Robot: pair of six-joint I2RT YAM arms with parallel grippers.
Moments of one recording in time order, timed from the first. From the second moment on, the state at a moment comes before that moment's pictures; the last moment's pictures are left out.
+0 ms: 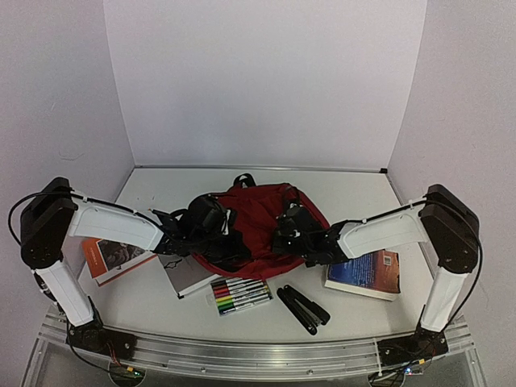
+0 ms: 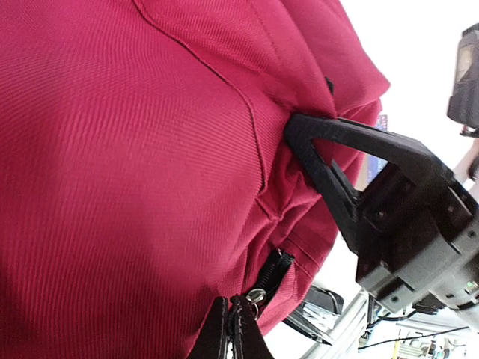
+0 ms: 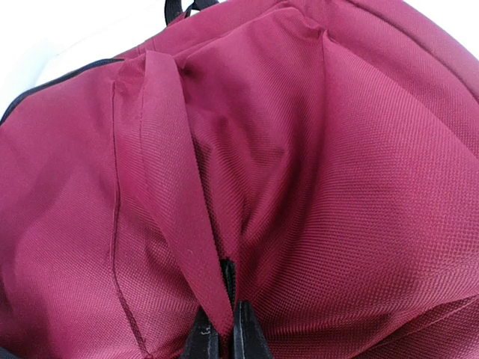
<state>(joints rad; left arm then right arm) -0.93 1.70 0.95 0.02 0.18 -0.92 0.94 1.85 1.03 0.09 0.40 0.78</state>
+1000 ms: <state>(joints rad) -0.76 1.43 0.91 -0.16 0.21 -0.82 0.85 1.80 1.00 0.07 0.37 0.78</state>
